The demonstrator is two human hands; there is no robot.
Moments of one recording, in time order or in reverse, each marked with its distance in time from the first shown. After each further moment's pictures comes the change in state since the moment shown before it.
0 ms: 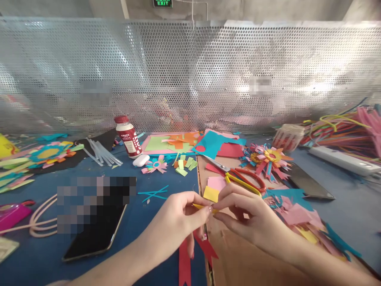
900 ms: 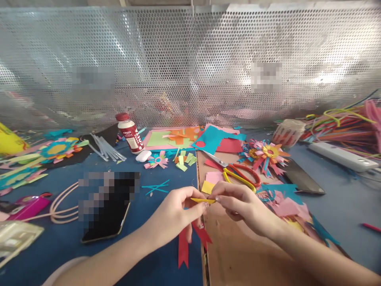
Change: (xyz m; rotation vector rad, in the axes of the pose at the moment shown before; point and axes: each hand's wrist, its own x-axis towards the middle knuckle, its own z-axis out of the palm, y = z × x) left_hand 0.000 -0.006 -0.002 0.075 0.018 0.065; right_hand 0.005 -0.004 -0.008 0.529 -0.097 0.433
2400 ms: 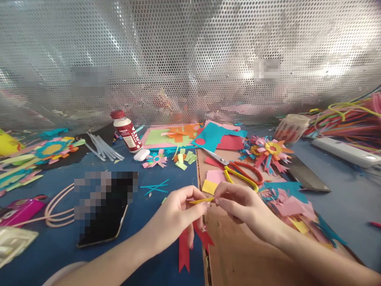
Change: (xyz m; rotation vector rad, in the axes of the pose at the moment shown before) left_hand 0.002 0.001 0.000 -0.105 -0.048 -0.044; right_hand 0.002 0.001 0.005 -0.062 0.075 0.007
